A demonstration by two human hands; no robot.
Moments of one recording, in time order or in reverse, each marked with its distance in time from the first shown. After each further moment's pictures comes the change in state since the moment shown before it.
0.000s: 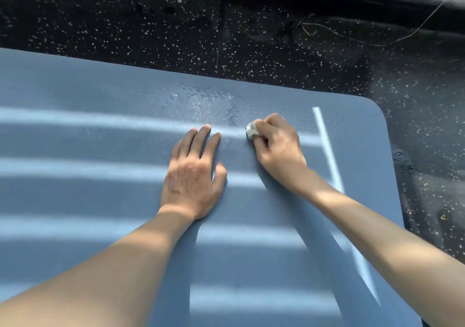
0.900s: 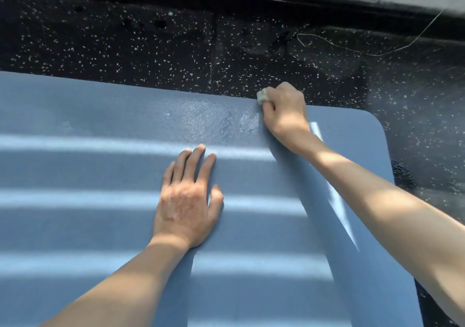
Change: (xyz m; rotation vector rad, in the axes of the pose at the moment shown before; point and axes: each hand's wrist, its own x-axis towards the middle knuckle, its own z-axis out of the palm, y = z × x) left_hand 0.001 -0.003 0.003 0.061 0.012 0.025; right_hand 0.094 0.042 -0.009 -0.058 0.077 0.074
